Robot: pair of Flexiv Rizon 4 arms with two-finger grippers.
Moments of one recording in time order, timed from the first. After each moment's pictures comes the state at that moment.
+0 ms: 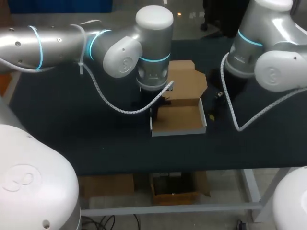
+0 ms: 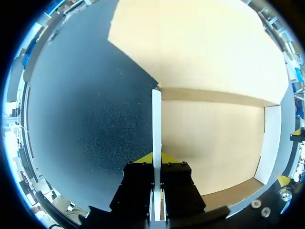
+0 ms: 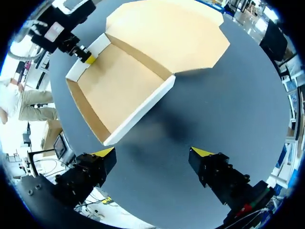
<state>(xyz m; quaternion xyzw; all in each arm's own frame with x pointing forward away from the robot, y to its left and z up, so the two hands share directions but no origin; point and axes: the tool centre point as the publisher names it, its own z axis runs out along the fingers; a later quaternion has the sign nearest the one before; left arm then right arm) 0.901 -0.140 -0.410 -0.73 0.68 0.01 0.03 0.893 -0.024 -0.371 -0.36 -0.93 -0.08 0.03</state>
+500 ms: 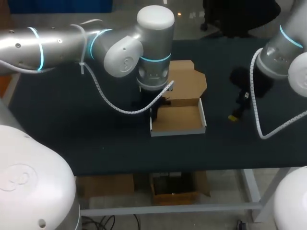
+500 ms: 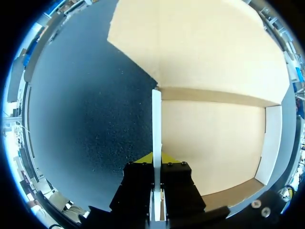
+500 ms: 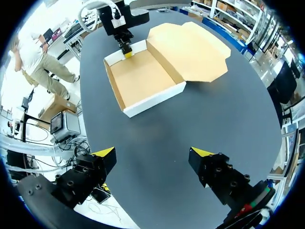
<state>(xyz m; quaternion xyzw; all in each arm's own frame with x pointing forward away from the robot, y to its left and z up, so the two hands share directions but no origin) 0.901 -0.139 -0.410 -0.73 0.68 0.02 0.03 0.869 -0.063 -0.330 -0.22 -0.96 -0.16 -0.01</state>
